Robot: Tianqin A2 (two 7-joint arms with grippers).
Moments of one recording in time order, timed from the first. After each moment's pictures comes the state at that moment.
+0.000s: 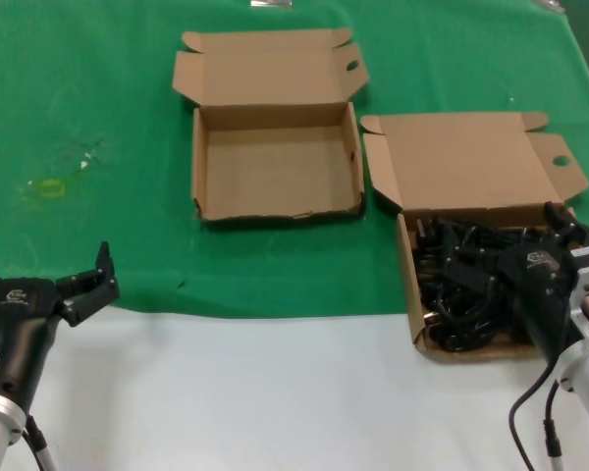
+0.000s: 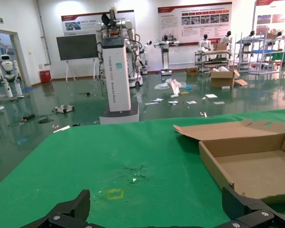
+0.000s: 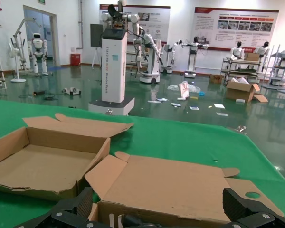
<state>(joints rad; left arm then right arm) 0.00 -0.30 1.60 -1.60 -1.80 0.00 0.00 0.05 0.29 -1.63 1.55 1.81 -0.02 -0.03</state>
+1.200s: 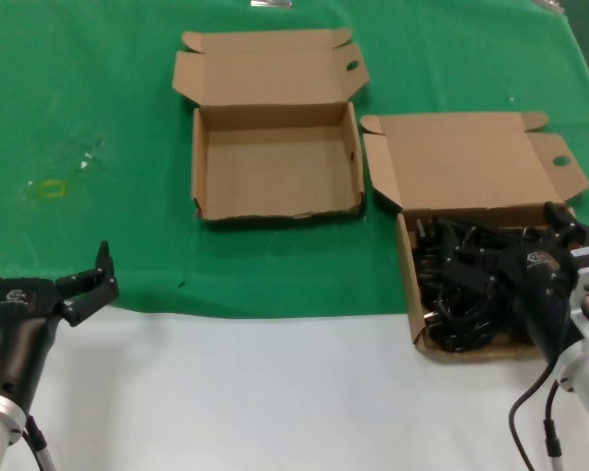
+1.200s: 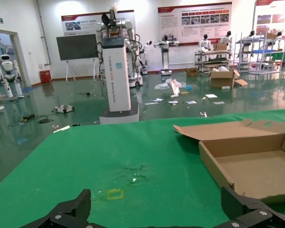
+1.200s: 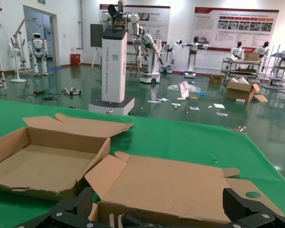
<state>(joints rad) 0.00 -0.30 1.60 -1.60 -1.80 0.00 0.00 0.05 0.29 -1.63 1.55 1.81 -0.02 -0.03</state>
